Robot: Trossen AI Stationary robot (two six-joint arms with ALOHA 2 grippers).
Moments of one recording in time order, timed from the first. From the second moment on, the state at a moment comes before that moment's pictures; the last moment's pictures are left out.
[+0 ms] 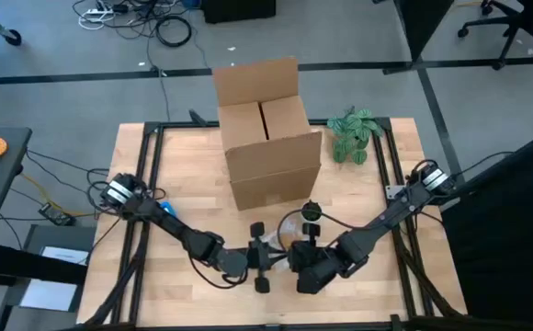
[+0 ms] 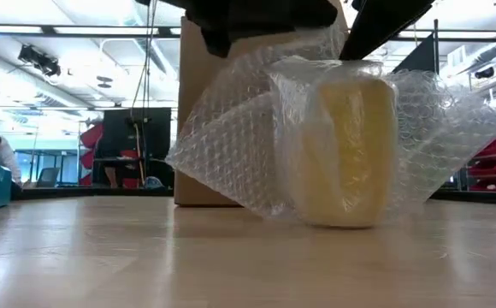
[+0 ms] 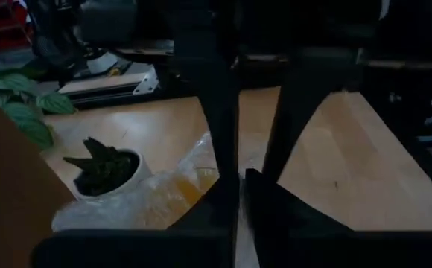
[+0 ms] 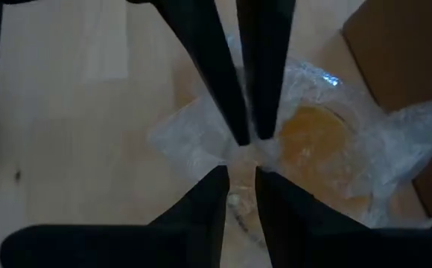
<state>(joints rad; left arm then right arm) -0.52 1.86 1.08 0.52 -0.63 -0.03 0.61 1.79 1.41 -0.70 0.53 0.58</state>
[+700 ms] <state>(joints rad) -0.74 1.71 1.08 0.29 -0.99 0.13 0.57 1.80 1.41 -0.71 0.56 0.60</state>
